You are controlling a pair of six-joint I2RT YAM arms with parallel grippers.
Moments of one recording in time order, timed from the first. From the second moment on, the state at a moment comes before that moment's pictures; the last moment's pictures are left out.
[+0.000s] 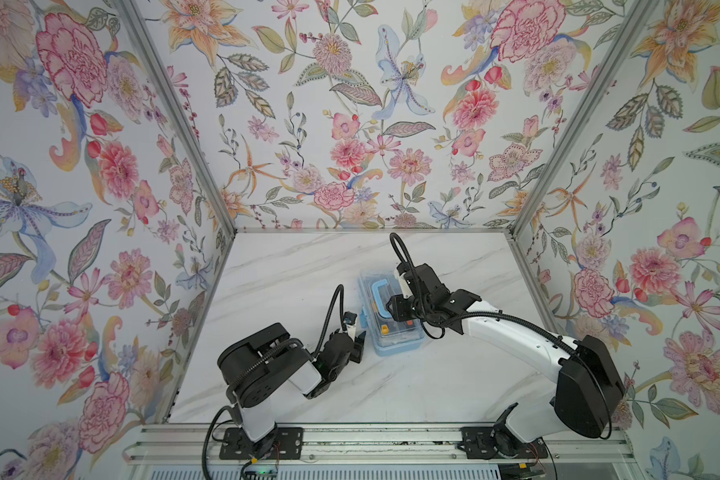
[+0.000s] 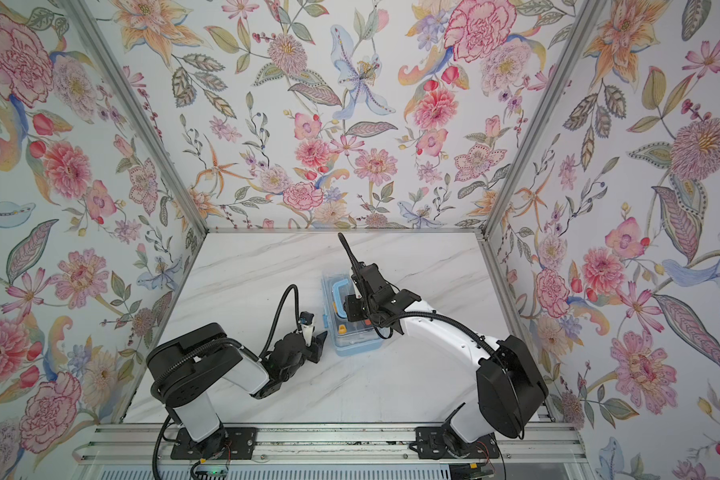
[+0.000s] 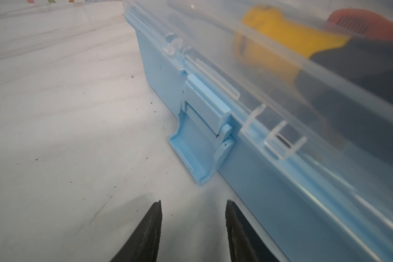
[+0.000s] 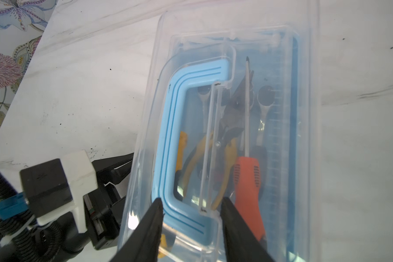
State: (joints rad) left arm -0.85 1.80 0.37 0.96 -0.34 -0.28; right arm 0.74 1.50 1.10 -0.43 -0.01 0.42
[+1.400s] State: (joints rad) left arm -0.84 1.86 0.43 0.97 -0.49 -0.22; right arm 0.72 1.50 1.10 -0.41 0.00 0.42
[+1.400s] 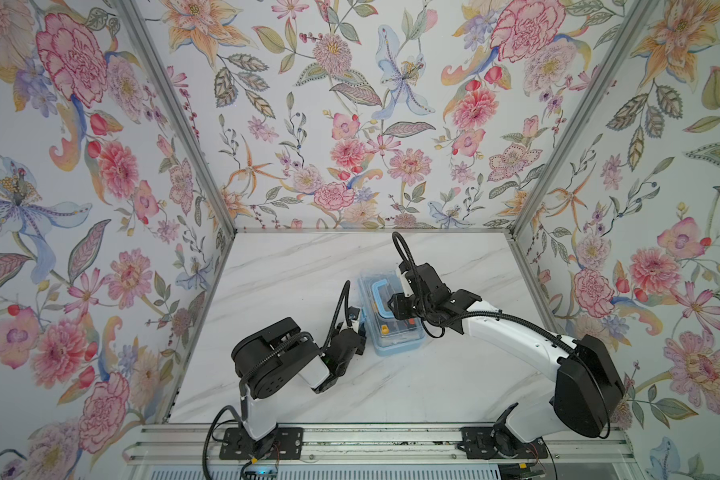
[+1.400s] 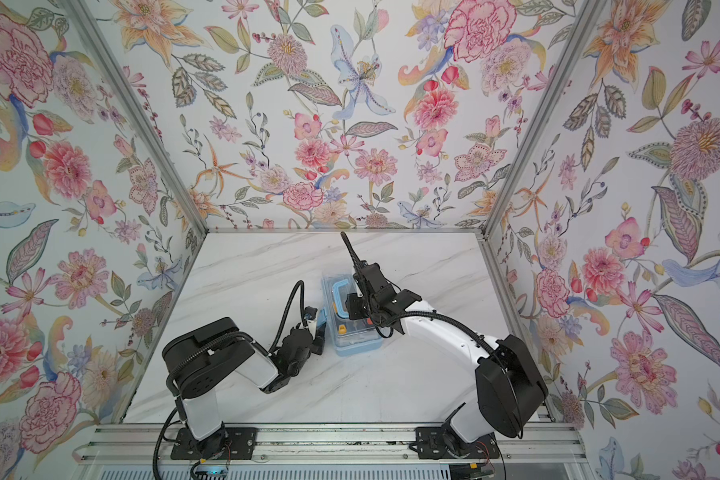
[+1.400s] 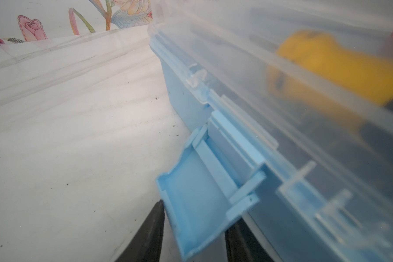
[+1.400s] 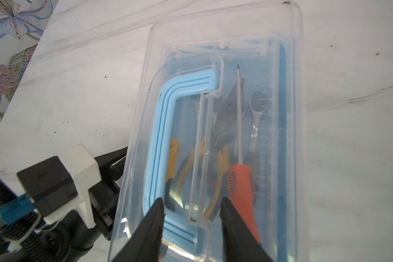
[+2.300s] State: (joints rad) left arm -0.81 1.71 0.41 0.98 -0.51 -0.22; right arm 0.73 1.51 1.10 -0.41 0.00 0.42
